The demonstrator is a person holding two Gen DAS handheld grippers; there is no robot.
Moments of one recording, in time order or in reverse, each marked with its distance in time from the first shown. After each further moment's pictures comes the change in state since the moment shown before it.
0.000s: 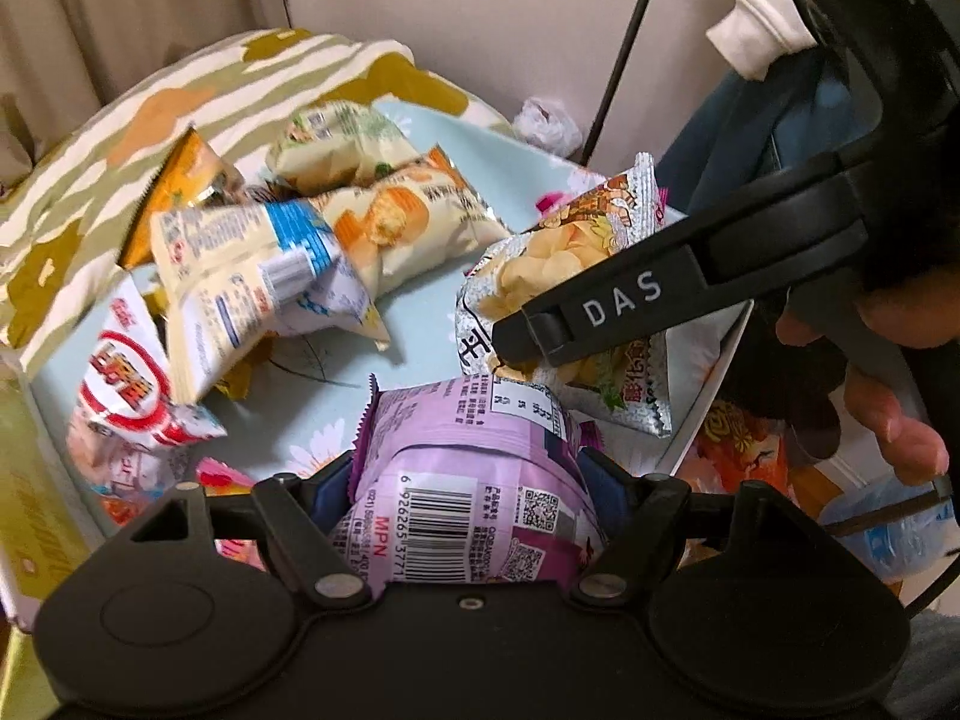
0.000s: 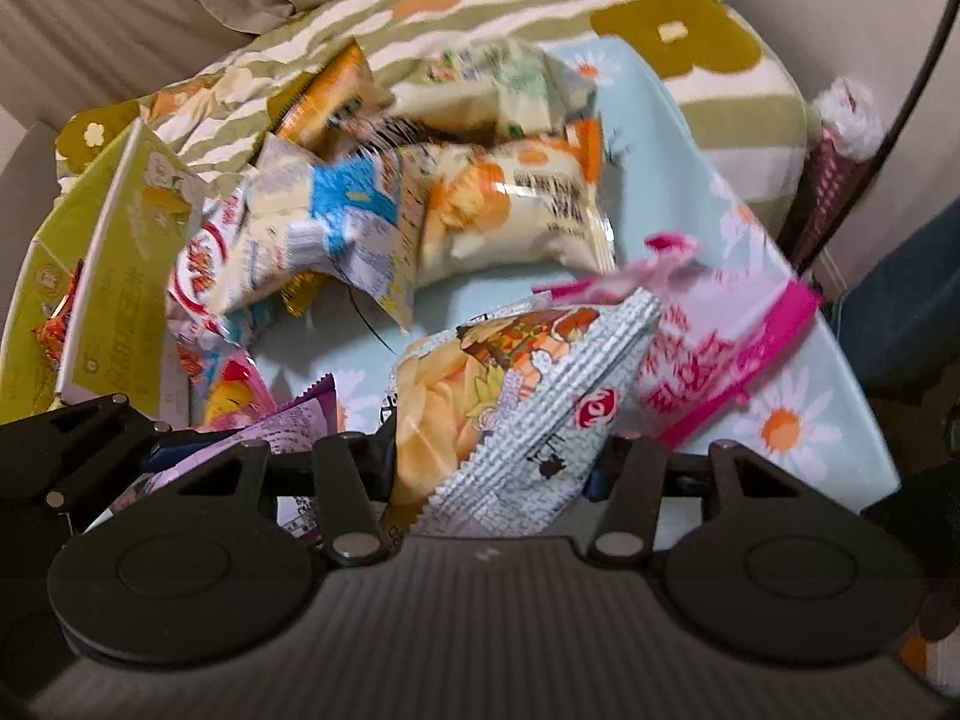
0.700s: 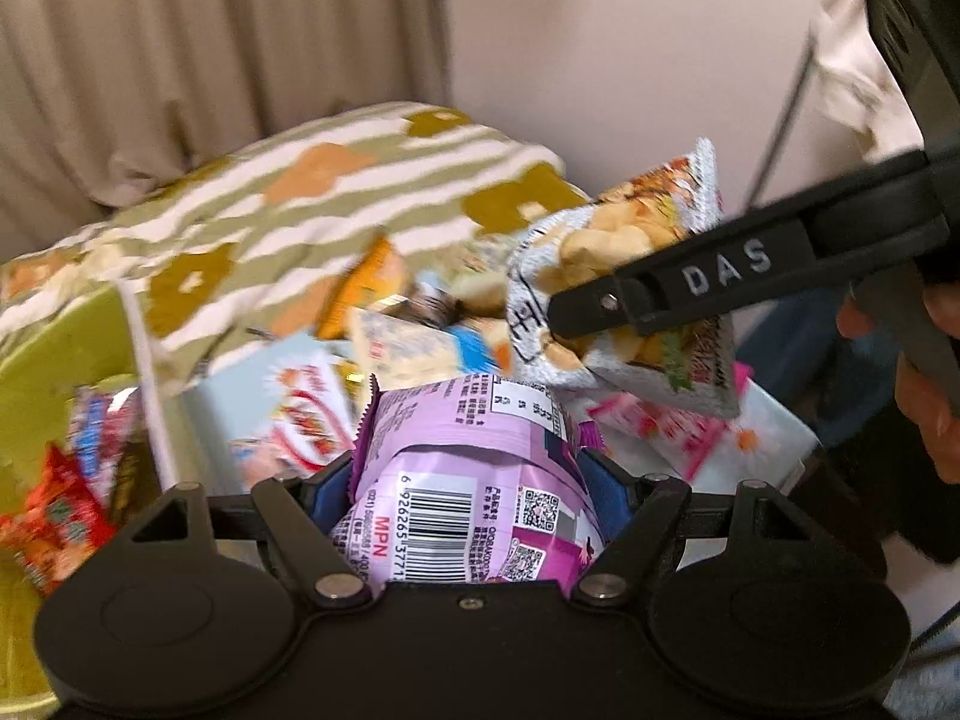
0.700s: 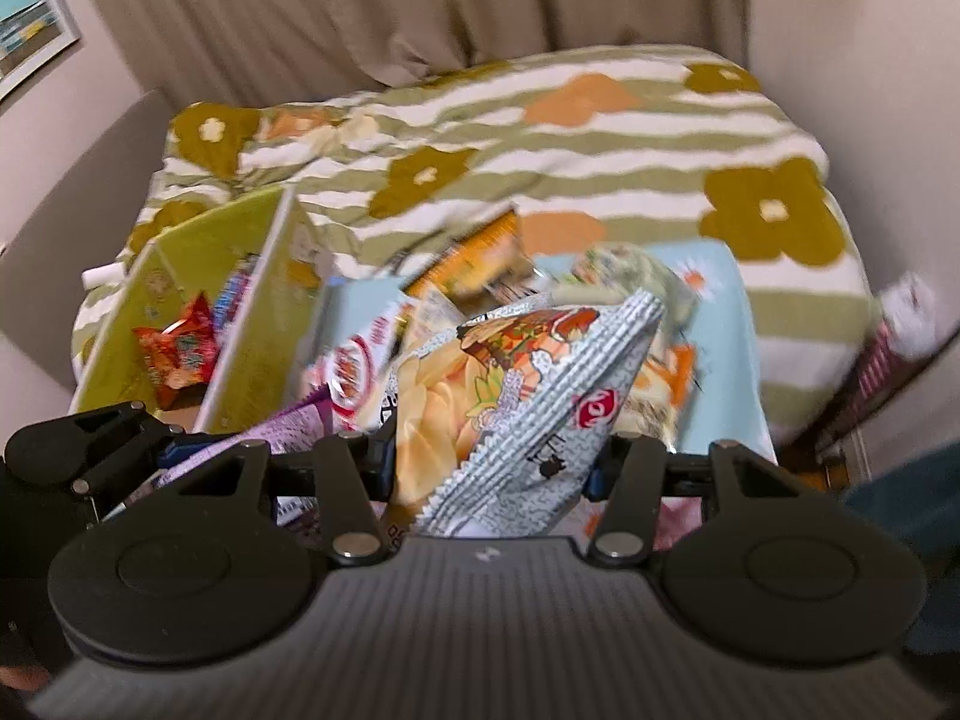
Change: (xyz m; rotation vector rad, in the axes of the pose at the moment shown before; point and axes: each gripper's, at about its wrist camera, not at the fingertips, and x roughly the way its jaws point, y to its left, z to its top) left arm -0.087 0.022 0.016 -0.233 -0.179 0.228; right arm -0.070 0.060 0.062 -0.287 -0.143 0.126
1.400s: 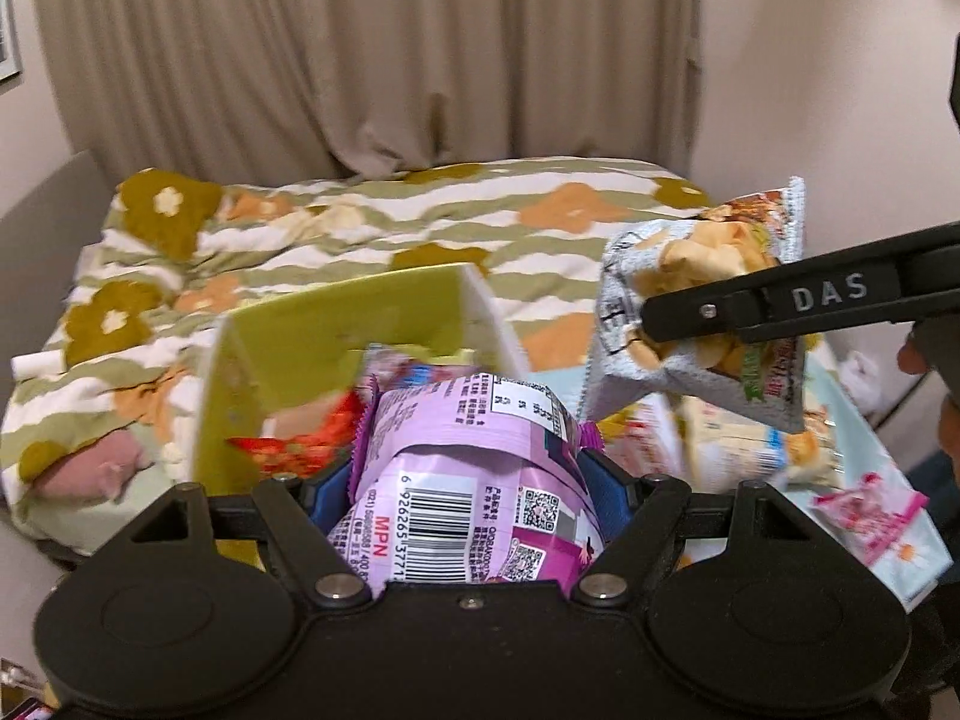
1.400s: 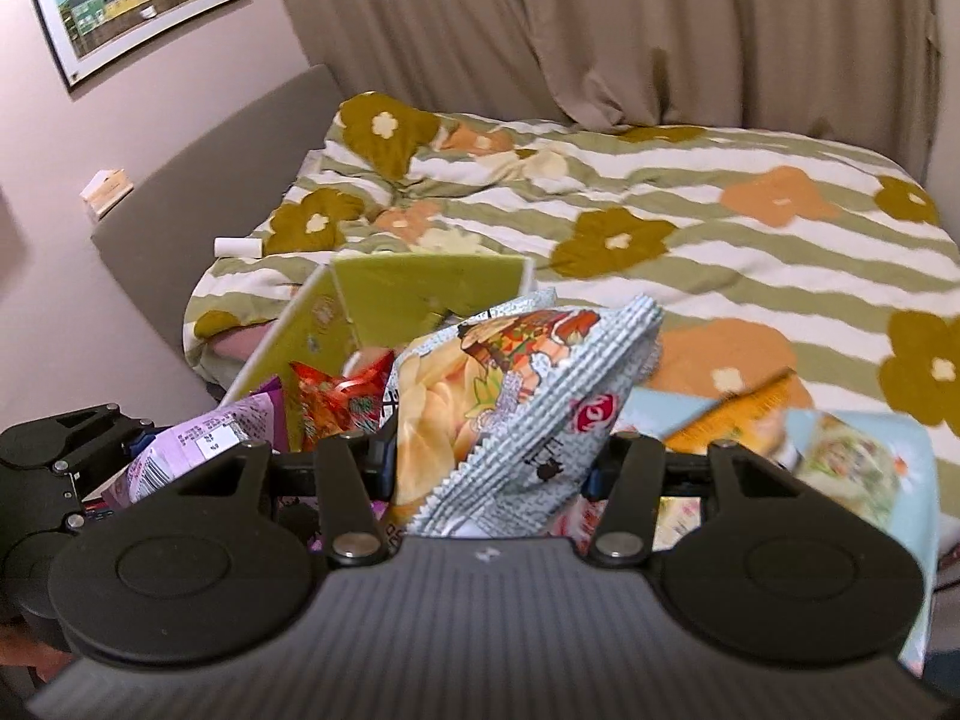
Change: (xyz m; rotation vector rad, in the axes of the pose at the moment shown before) left arm -0.072 0.151 -0.019 -0.300 -0.066 0.315; right arm 0.050 0.153 0.071 -0.224 -0.047 0.215
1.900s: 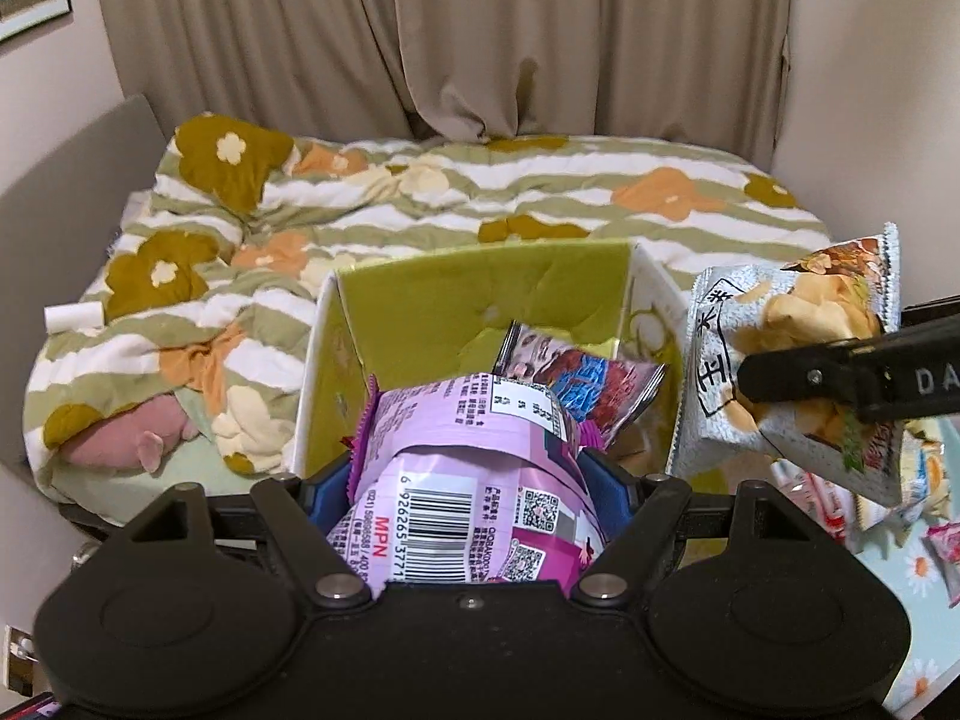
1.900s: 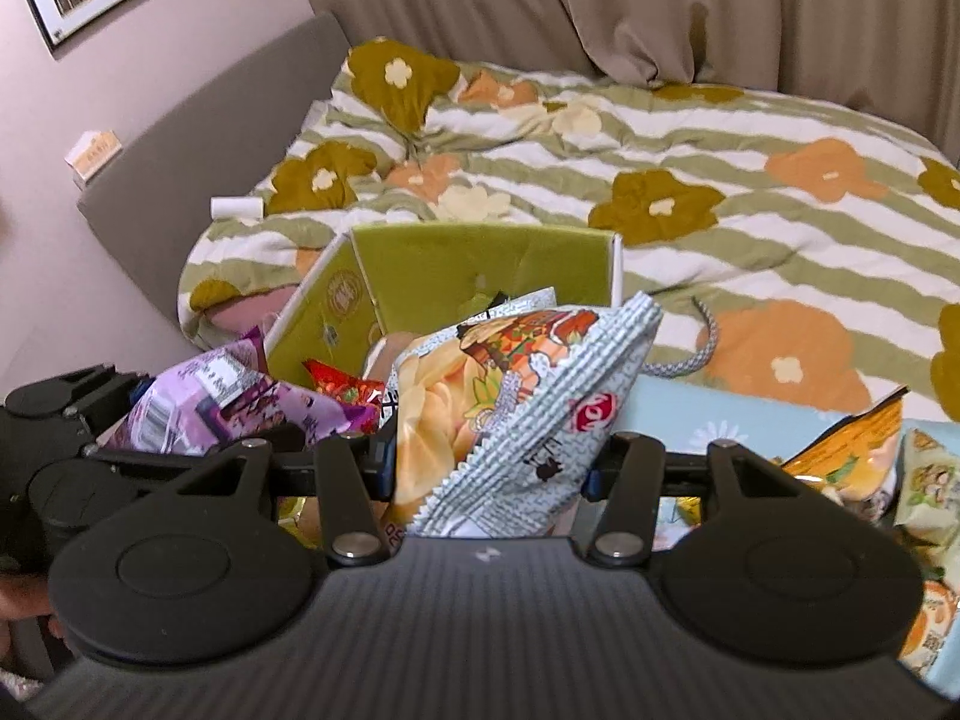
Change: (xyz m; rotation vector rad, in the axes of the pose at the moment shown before) left arm 0.067 0.094 0.000 -0.074 0.063 0.064; right arm 0.098 0.048 0.018 -0.001 0.120 -0.020
